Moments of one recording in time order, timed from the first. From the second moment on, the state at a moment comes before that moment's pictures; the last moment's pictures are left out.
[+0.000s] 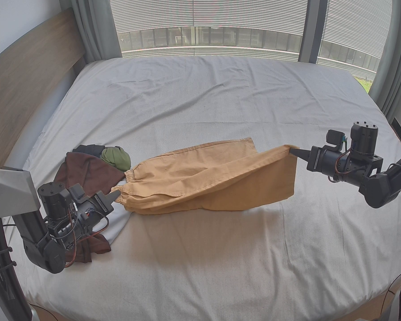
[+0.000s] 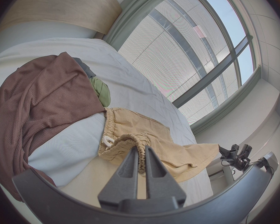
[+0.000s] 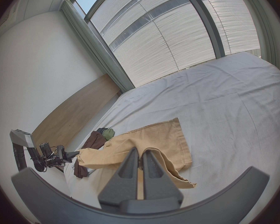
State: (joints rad) left arm -0.12 2.14 -0.39 -1.55 -0.26 -0.67; right arm 0.16 1.95 -0.87 -0.86 0.46 0.30
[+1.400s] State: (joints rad) left arm -0.14 2.22 -0.54 -1.55 -0.18 -0.73; right arm 0.18 2.19 -1.35 -0.62 0.40 0.32
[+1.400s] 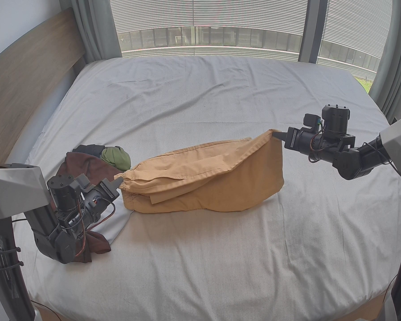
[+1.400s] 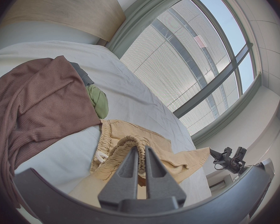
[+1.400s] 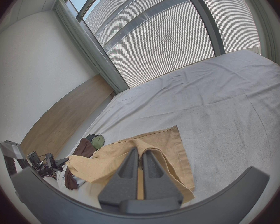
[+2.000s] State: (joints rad) left arm -0.13 2.26 -0.65 -1.54 -0.14 -0.81; right arm 0.18 2.31 -1.49 -0.64 0.36 0.36
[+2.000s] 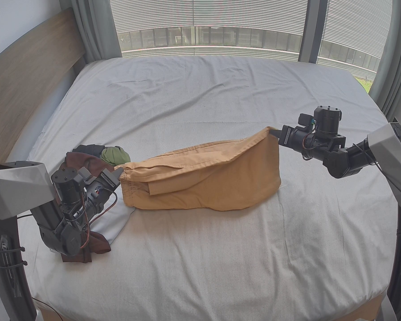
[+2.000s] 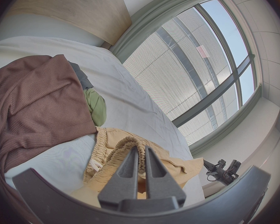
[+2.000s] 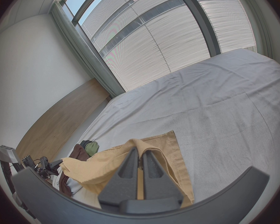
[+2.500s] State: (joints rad) left arm -0.12 2.31 -0.70 -1.54 -0.13 -0.82; right arm 0.18 2.39 -1.56 -0.68 0.35 0.36
